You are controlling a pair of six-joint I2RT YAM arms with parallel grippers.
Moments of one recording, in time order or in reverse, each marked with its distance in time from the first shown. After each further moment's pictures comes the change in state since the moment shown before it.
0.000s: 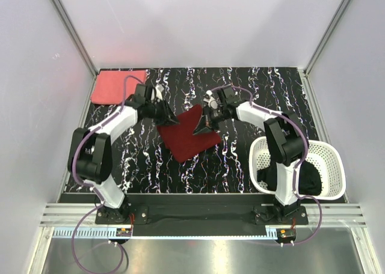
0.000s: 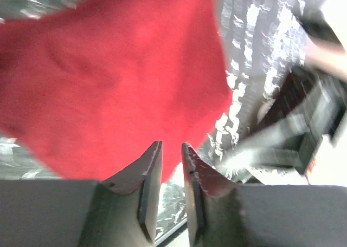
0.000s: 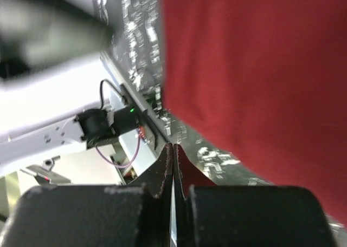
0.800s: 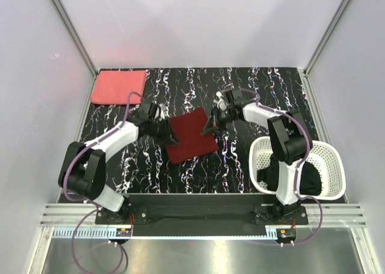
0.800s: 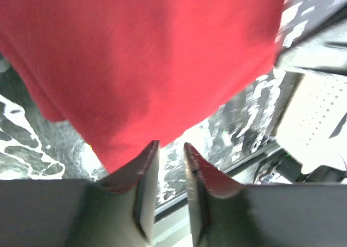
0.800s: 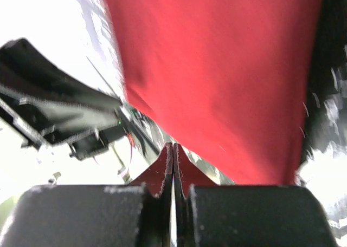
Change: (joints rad) left arm -0.122 -0.208 -0.325 -0.002 -0.098 -0.077; right arm -0.105 0.003 -0.122 0.013 0.032 -0.024
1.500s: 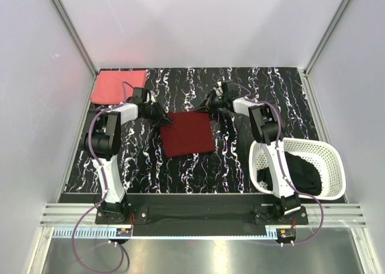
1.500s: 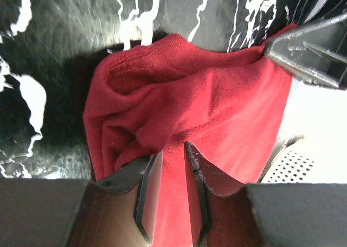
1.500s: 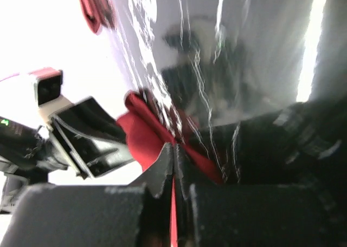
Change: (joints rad) left arm 0.230 0.483 0.338 0.184 0.105 -0.005; right arm -0.061 0.547 0.549 0.347 0.022 0.437
